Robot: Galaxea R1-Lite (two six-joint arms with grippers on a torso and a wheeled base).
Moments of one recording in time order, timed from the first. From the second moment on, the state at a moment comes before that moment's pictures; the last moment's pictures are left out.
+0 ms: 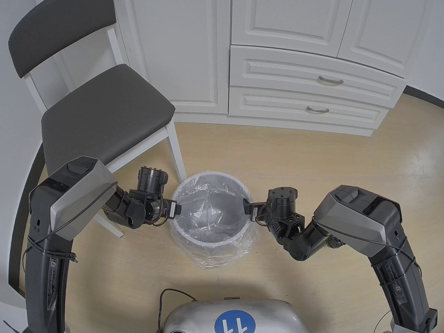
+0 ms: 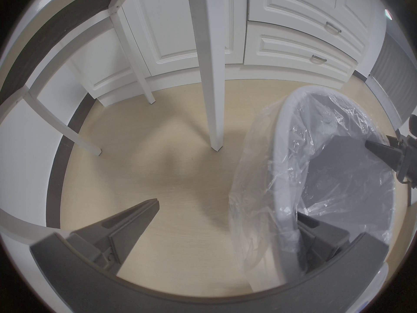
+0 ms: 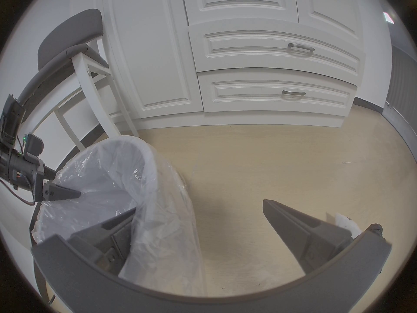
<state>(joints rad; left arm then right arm) -0.29 2.49 -1.37 -0.45 0.22 0.00 0.50 2.66 -1.36 -1.04 -0.36 0.18</state>
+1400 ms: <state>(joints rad) -0.40 2.34 -1.11 -0.47 0.18 0.11 0.58 2.52 -1.03 -1.05 -0.26 0.06</state>
